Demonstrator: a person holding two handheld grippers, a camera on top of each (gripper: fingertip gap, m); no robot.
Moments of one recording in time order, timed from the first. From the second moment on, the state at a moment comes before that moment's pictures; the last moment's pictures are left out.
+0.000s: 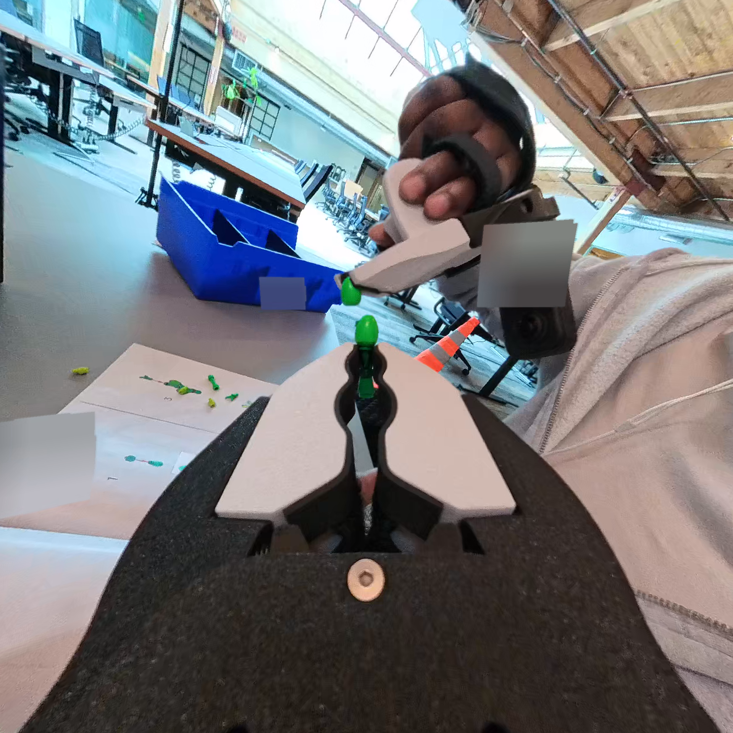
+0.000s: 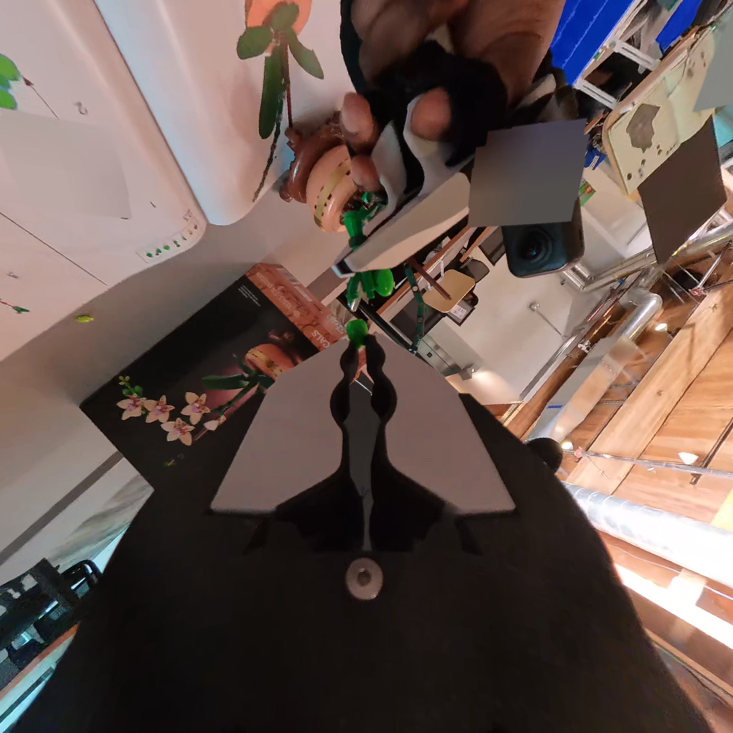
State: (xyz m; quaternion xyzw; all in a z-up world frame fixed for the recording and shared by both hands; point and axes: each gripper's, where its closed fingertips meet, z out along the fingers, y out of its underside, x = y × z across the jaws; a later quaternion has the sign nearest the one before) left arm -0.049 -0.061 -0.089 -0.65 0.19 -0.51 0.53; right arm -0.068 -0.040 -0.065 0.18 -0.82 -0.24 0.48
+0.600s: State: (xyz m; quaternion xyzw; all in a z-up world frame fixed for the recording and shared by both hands) left arm -0.066 -0.071 -0.072 -0.63 0.18 -0.50 0.56; right arm -0.082 -0.059 -0.055 0.22 -0.81 -0.25 0.49
